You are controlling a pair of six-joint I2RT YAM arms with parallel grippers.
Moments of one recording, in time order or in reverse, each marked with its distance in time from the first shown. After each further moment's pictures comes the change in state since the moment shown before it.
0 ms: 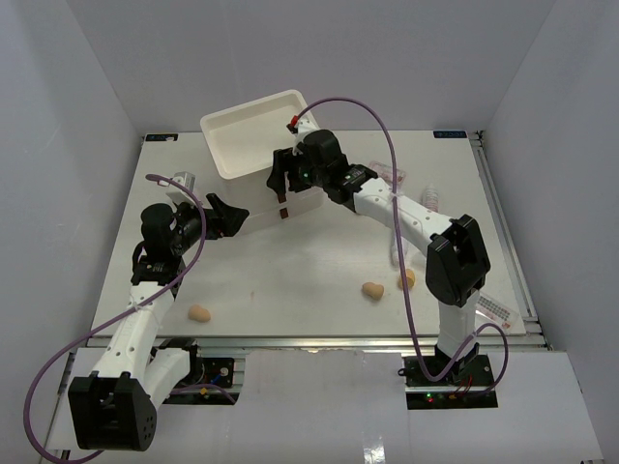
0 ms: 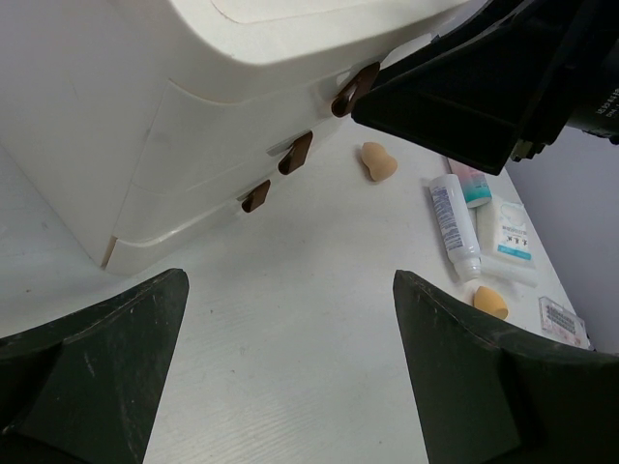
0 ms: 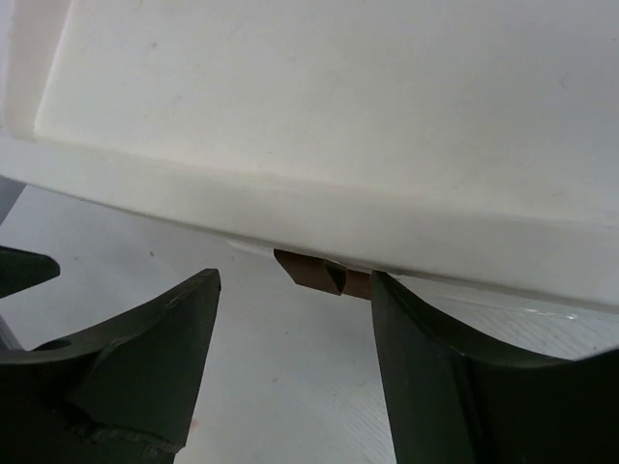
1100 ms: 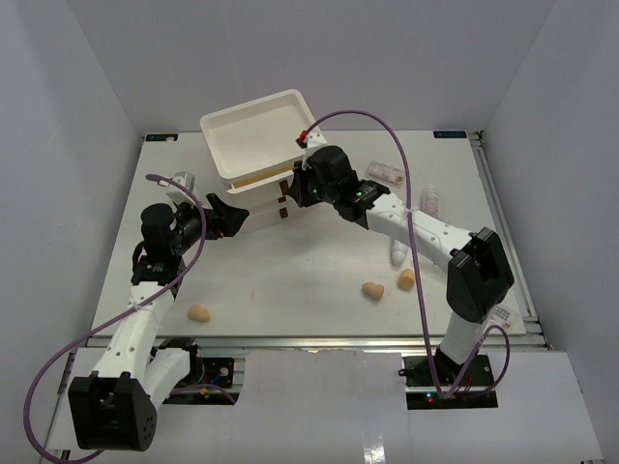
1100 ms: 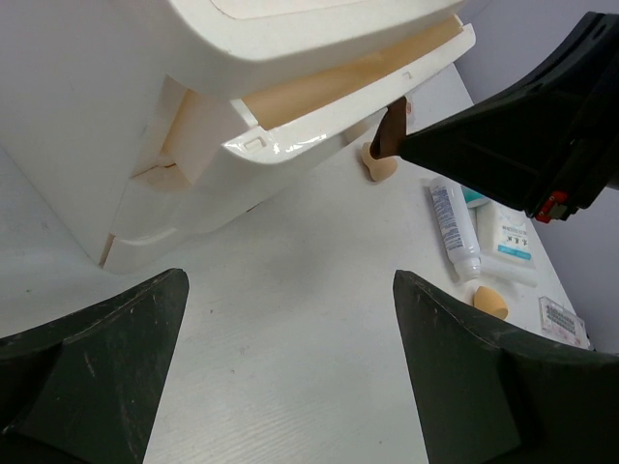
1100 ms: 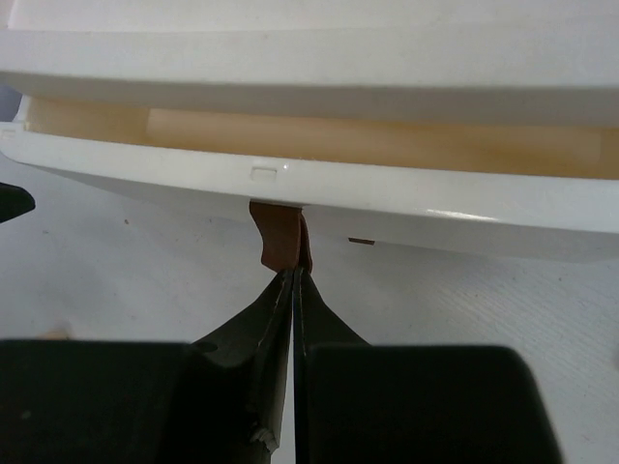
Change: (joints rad) left arm 0.000 0.000 0.000 0.000 0.000 0.000; right arm 0.035 -0.144 -0.189 0.019 0.106 -0.025
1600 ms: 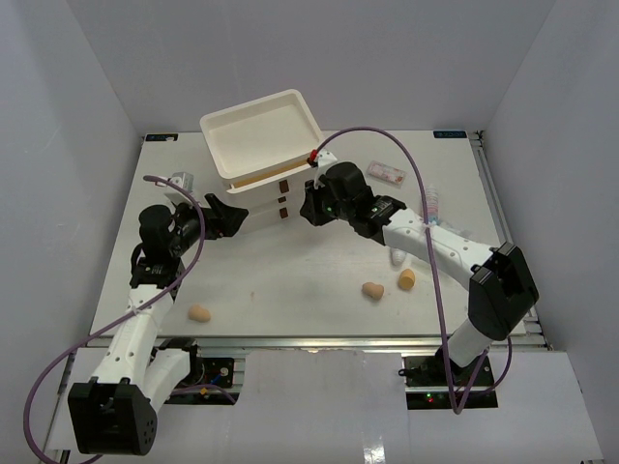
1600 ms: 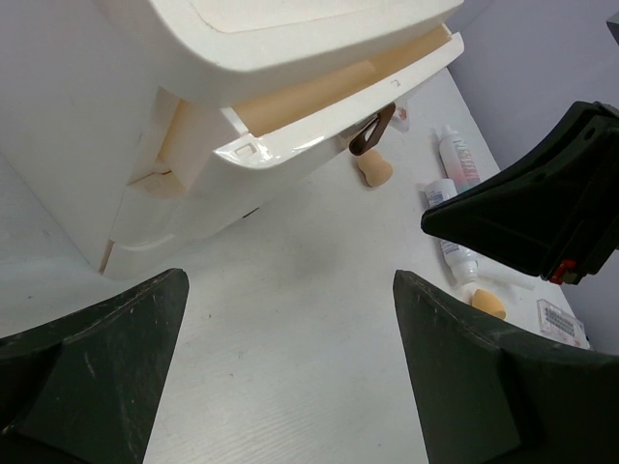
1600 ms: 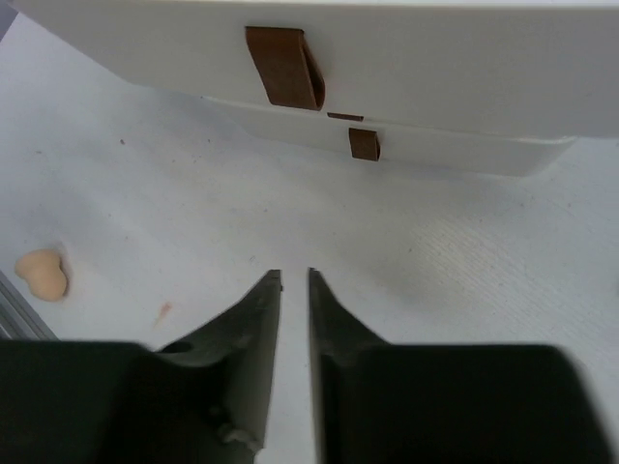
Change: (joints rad) left arm 0.000 -0.022 0.000 0.000 0.000 0.000; right arm 0.000 -0.168 -0.230 -0.005 -0.059 -0.031
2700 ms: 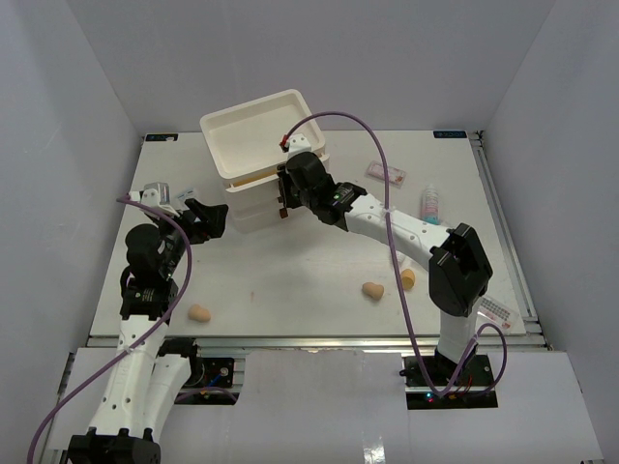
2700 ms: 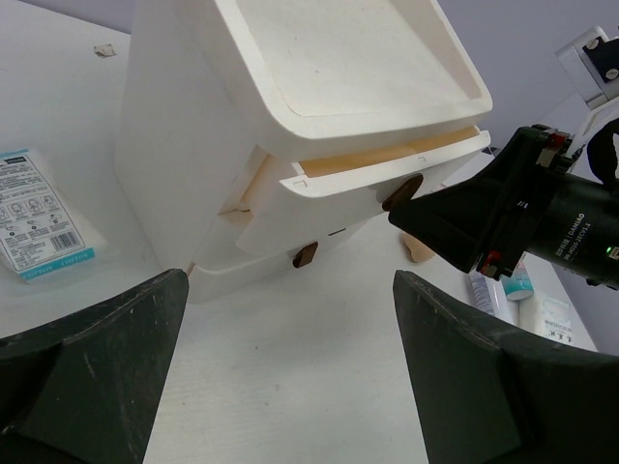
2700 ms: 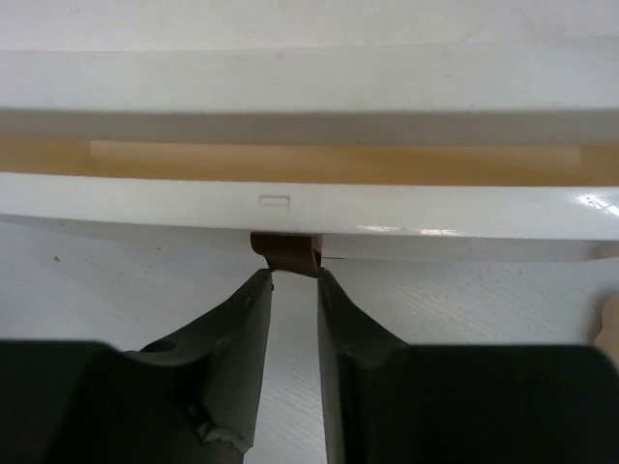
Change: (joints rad) left arm -0.001 -0.239 -0.016 -0.094 -0.265 -0.008; right arm 0.092 0.258 0.332 -0.056 0.319 0.011
